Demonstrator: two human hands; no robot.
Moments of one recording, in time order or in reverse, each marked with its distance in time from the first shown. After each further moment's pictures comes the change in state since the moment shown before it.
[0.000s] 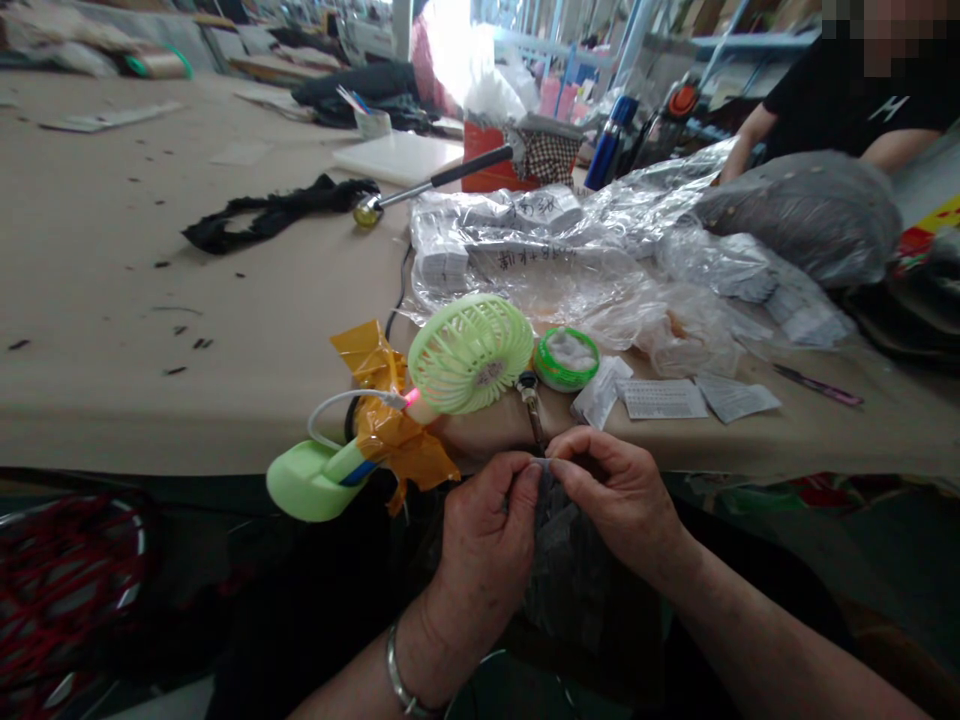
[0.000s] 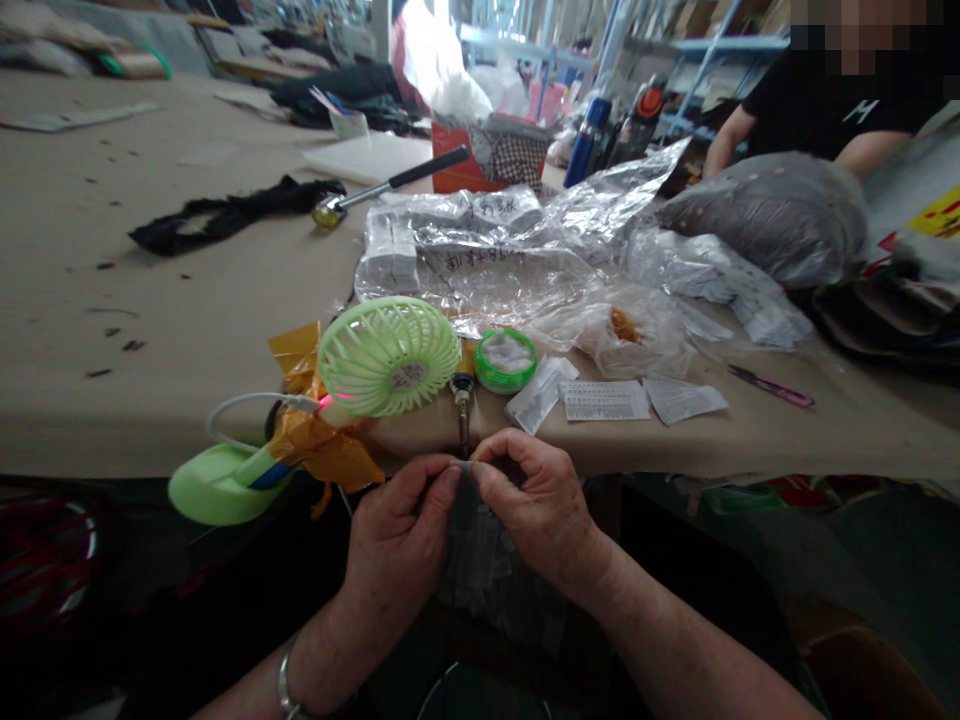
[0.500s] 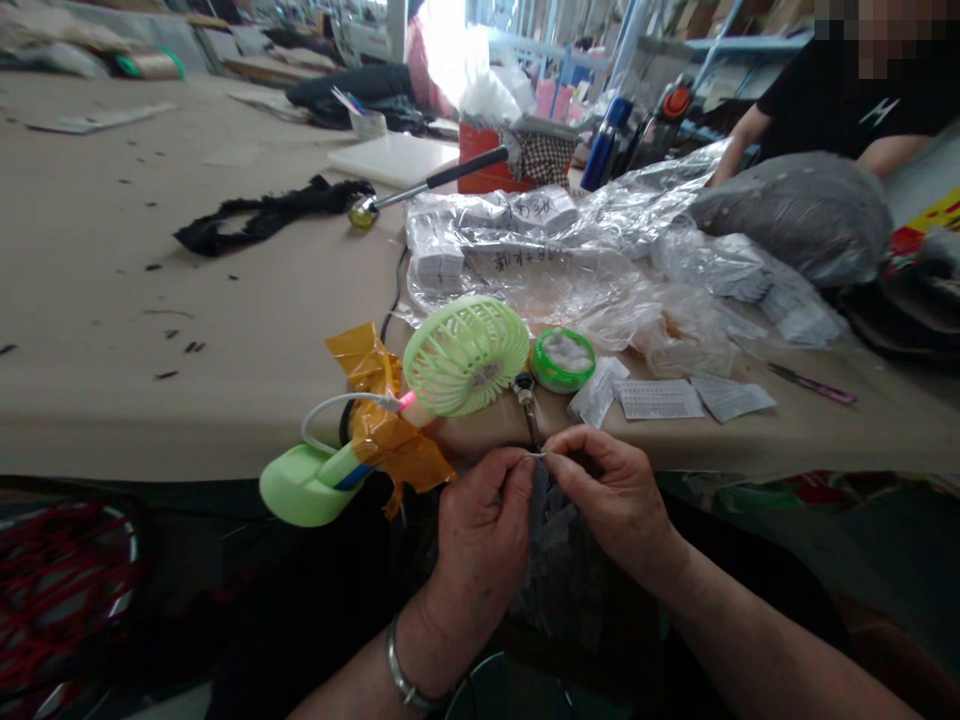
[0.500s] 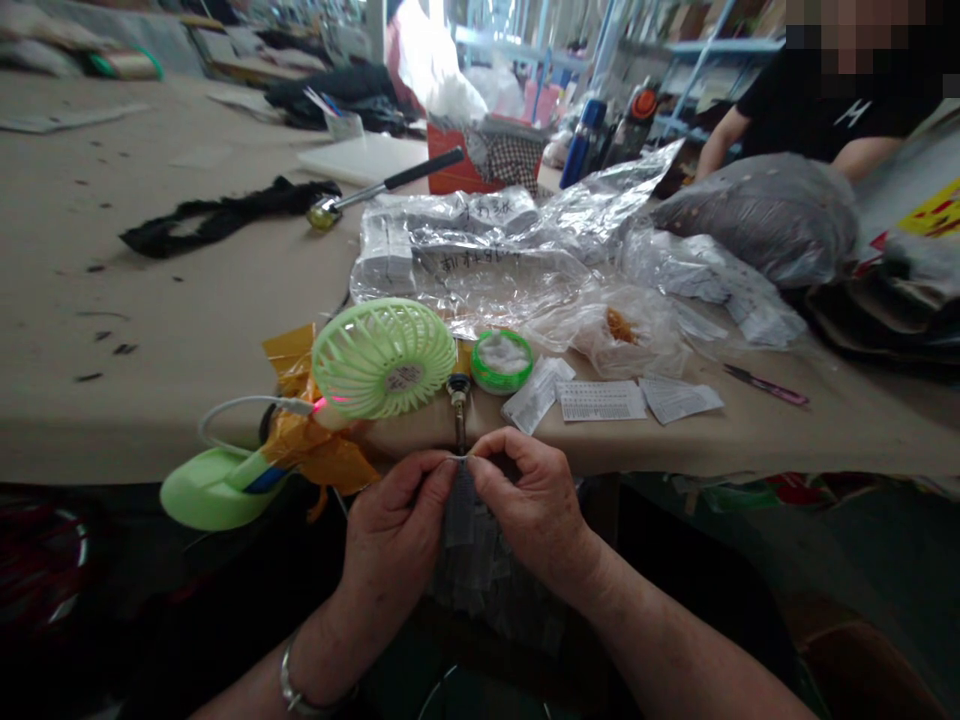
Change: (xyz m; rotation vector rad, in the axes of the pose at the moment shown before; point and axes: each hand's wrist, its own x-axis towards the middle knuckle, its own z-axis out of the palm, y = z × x) left_hand 0.003 -0.004 0.003 -0.053 0.030 -0.015; right_hand 0.002 0.003 0.006 0.007 0.077 -0.005
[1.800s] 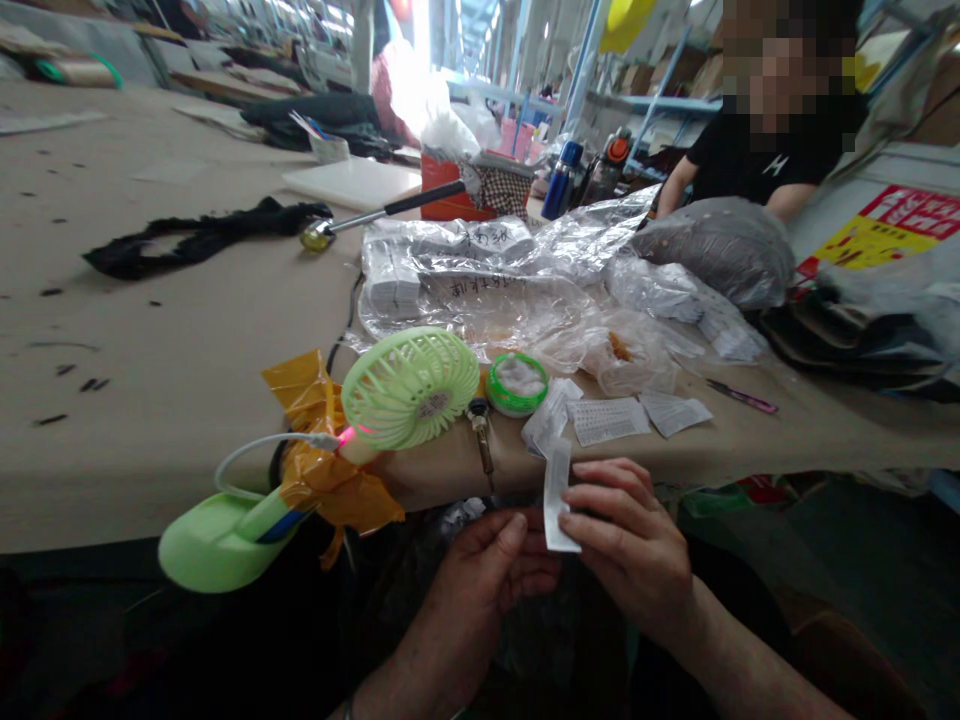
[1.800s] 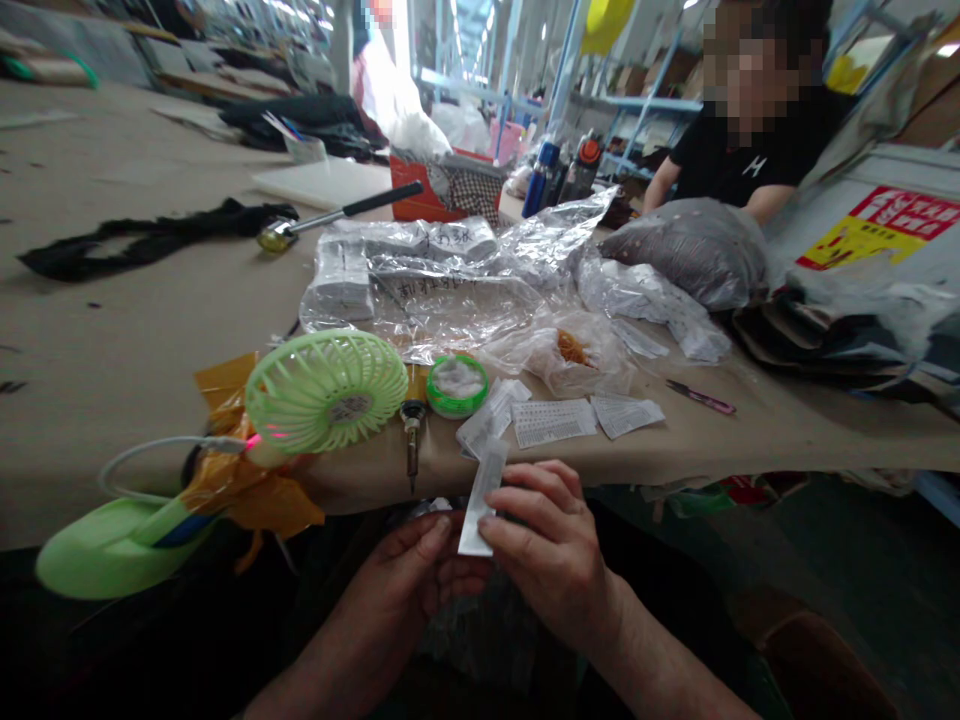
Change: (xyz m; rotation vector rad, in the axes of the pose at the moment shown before) left_hand -0.017 0.000 0.027 -0.958 -0.380 -0.825; right_hand -0.027 0.024 -0.059 -0.621 0.102 -0.776
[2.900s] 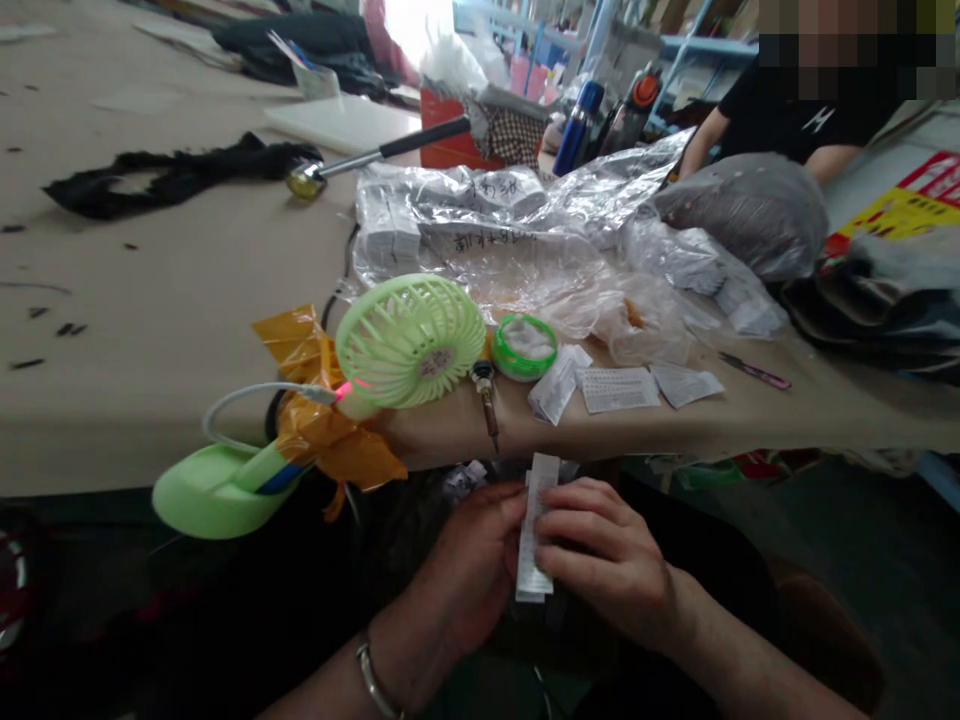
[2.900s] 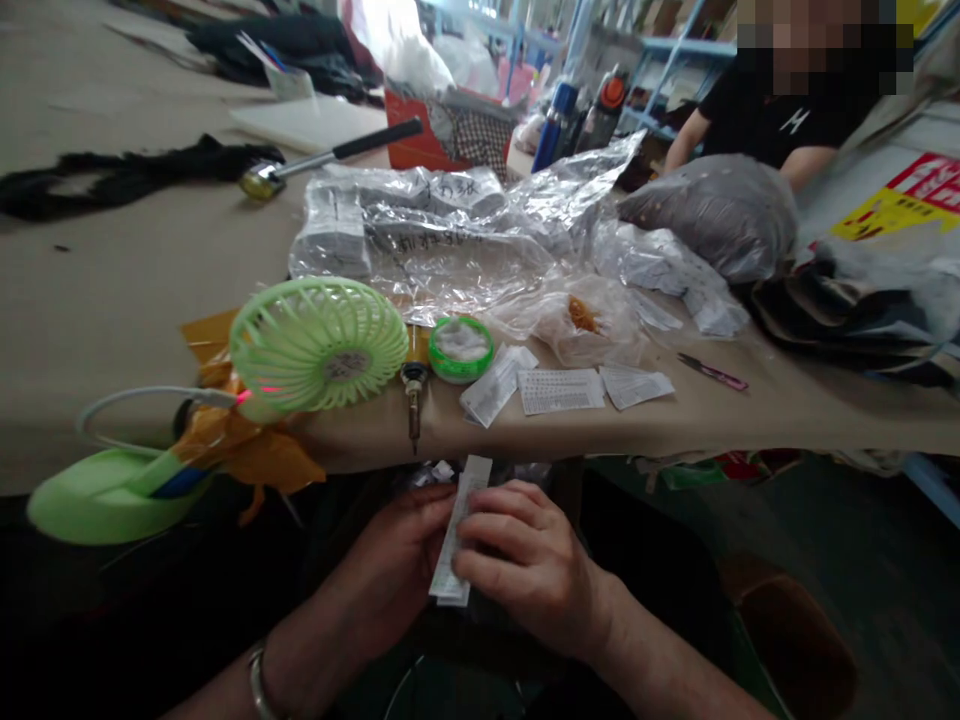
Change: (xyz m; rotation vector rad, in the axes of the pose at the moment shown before) left_hand 0.001 -0.001 0.007 -0.192 -0.038 -0.145; right_hand -0.018 -0.017 0.004 0.135 -0.220 -0.110
